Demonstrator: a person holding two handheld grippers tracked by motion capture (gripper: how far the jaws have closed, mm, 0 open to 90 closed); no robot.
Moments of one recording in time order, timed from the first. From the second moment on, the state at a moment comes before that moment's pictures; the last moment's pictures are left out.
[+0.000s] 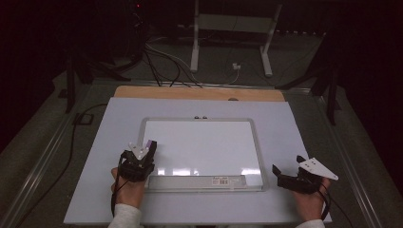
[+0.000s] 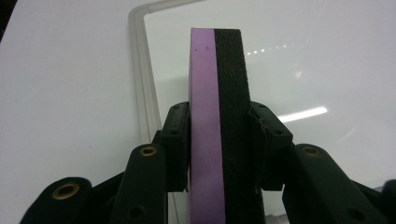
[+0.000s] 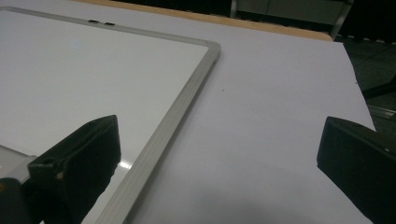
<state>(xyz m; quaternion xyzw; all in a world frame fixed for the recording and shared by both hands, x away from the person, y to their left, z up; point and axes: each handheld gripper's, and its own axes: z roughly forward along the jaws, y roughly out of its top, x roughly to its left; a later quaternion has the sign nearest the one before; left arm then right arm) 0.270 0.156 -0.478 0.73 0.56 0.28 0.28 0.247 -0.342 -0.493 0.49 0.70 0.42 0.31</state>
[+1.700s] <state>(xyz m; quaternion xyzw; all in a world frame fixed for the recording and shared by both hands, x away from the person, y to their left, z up) 0.269 0.213 -0.441 0.69 0.48 0.29 0.46 0.247 -0.339 -0.492 0.48 0.70 0.43 0.31</state>
